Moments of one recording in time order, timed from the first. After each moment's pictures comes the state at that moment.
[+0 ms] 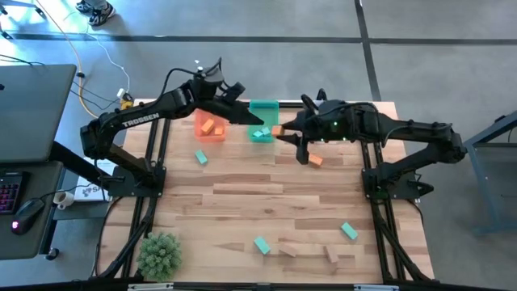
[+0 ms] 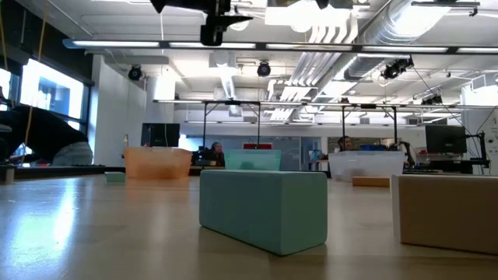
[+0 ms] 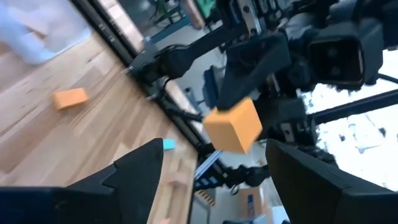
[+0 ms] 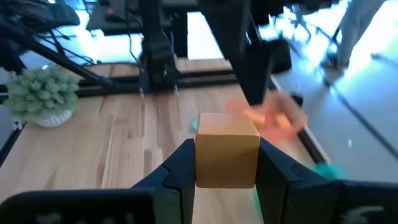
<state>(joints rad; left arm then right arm) 0.57 1.46 1.34 -0.21 0.67 -0.86 -0.10 1.29 1.34 -0.44 0.05 -0.03</state>
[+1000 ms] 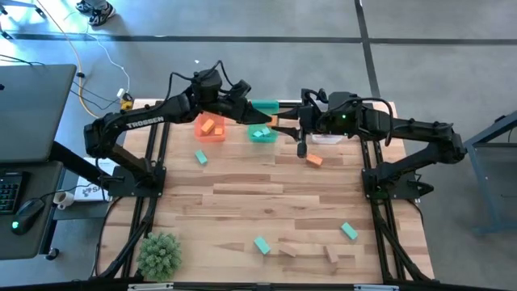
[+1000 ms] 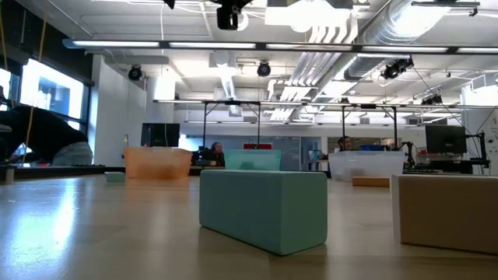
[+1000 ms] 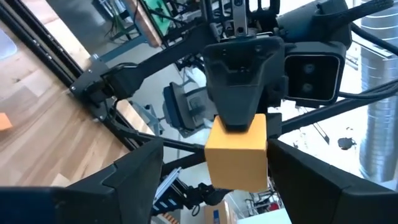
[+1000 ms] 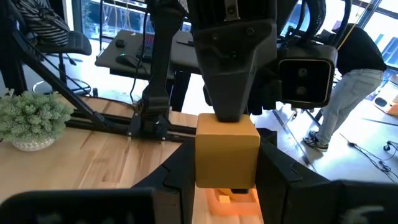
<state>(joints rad) 0.50 1.49 1.34 0.07 0.64 -1.05 -0.12 1.29 1.35 -0.22 0.00 -0.27</state>
